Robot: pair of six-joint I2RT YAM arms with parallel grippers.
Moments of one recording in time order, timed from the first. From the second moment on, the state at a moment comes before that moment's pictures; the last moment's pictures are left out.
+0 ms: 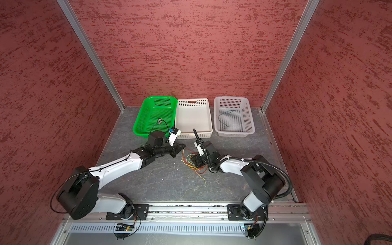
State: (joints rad) left arm -0.56 1.35 0.75 0.10 0.42 -0.23; right arm 0.67 1.59 0.68 0.12 -0.16 0.28
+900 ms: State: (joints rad) left arm -0.32 0.95 0.90 -0.10 0.49 -0.21; right arm 0.67 1.61 0.68 0.15 -0.07 0.29
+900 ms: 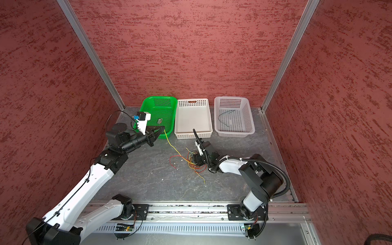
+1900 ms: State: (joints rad) left arm 0.02 0.89 1.16 -0.17 0.49 -0.14; right arm 0.67 1.61 0.67 0.08 0.03 0.26
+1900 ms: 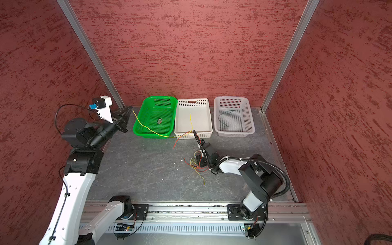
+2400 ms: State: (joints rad) left arm -0.05 0.93 1.17 -0.16 0.61 -0.14; right arm 0.67 1.36 0.71 -0.06 0.09 0.22
